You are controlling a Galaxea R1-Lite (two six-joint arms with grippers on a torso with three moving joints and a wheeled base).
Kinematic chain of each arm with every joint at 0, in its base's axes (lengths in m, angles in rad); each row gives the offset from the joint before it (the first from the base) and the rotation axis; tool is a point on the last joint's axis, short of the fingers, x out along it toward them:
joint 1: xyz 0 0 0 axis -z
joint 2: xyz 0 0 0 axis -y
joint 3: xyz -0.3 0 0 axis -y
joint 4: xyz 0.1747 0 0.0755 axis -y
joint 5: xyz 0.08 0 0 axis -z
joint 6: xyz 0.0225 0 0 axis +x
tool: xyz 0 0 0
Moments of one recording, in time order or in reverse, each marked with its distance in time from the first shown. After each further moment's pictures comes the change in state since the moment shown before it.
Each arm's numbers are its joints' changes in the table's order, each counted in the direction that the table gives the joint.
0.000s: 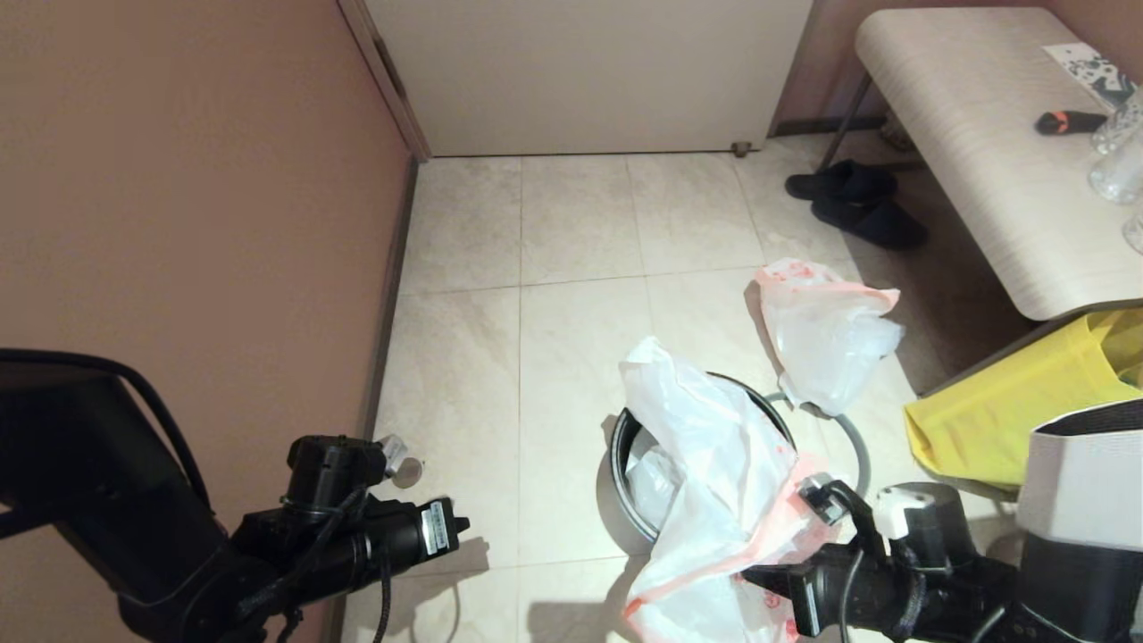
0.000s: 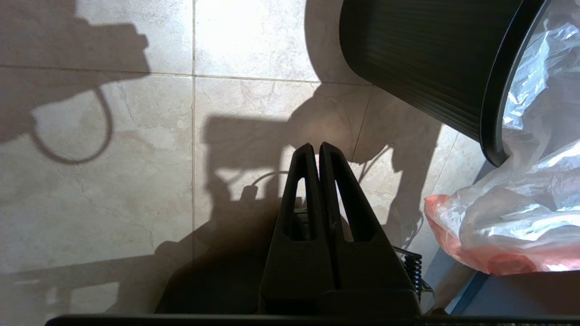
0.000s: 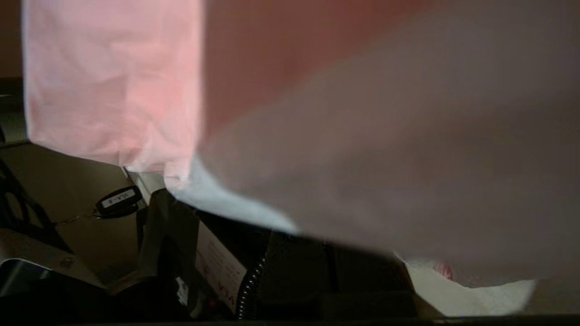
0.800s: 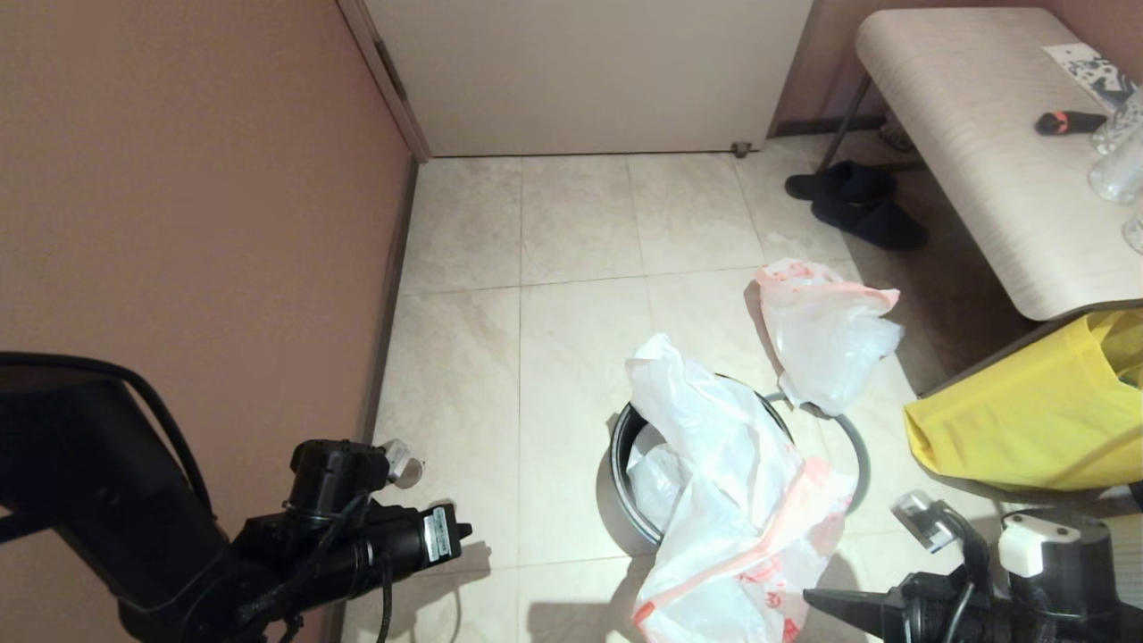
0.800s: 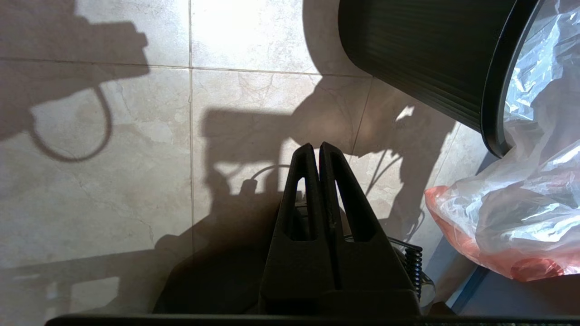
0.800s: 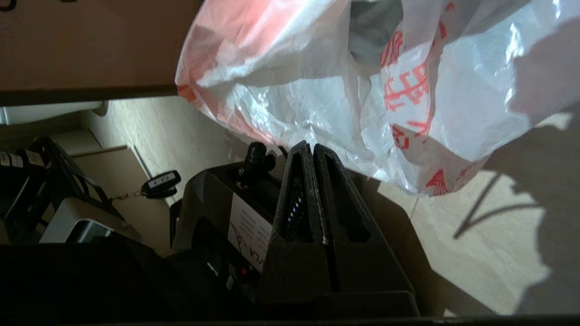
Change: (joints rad) left arm 0.014 0.001 -0.011 0.000 -0.001 0.000; right arm 0.102 0.204 -0.274 0.095 -0.094 0.025
